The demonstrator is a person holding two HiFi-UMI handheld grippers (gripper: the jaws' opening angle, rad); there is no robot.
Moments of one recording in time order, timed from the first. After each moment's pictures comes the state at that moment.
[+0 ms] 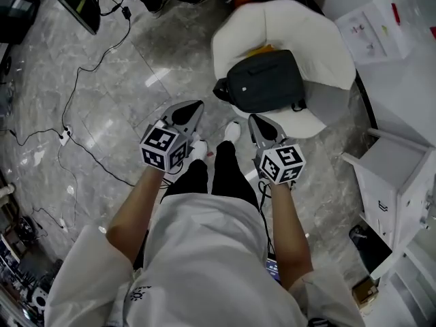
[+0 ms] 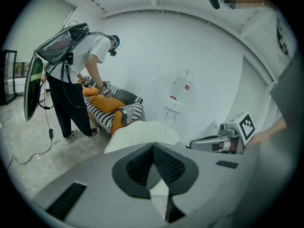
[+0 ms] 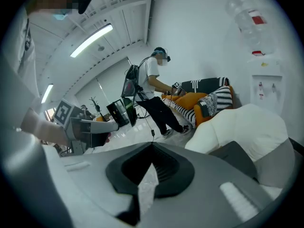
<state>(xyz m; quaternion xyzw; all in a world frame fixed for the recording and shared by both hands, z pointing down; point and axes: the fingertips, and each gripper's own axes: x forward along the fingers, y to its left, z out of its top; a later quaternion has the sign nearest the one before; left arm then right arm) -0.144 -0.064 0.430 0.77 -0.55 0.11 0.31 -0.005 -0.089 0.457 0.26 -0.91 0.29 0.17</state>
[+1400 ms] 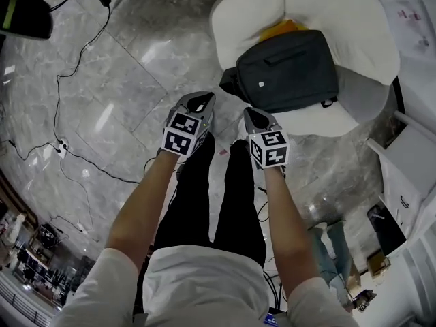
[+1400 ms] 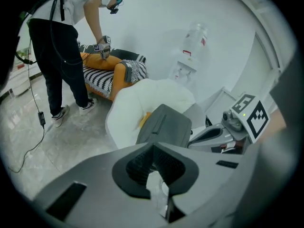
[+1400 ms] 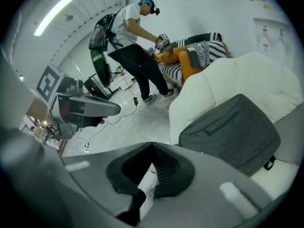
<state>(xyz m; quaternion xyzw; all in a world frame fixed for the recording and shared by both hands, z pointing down) -0.173 -0.137 0.707 0.75 -0.46 0.27 0.38 -0.065 -0.119 0.745 0.29 -0.82 0.36 0.33</state>
